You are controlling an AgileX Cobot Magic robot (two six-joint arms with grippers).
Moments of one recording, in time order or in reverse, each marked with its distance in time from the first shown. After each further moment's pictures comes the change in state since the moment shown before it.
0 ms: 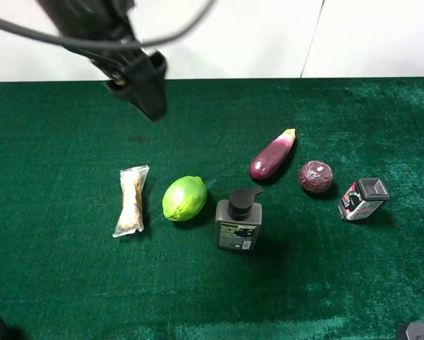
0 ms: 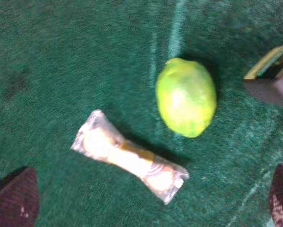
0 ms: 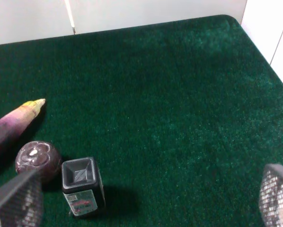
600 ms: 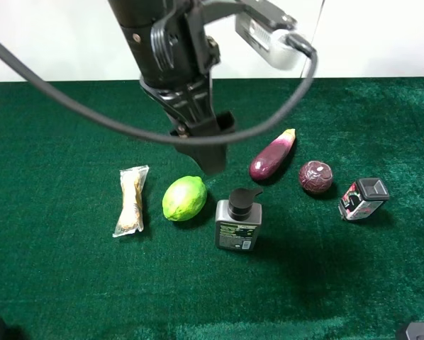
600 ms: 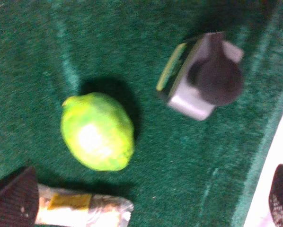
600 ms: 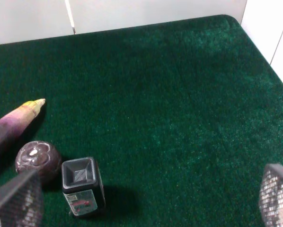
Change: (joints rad) left arm -0.163 0.164 -0.093 -0.113 0.029 0.162; right arm 0.000 0.000 0.000 0.000 0.000 0.000
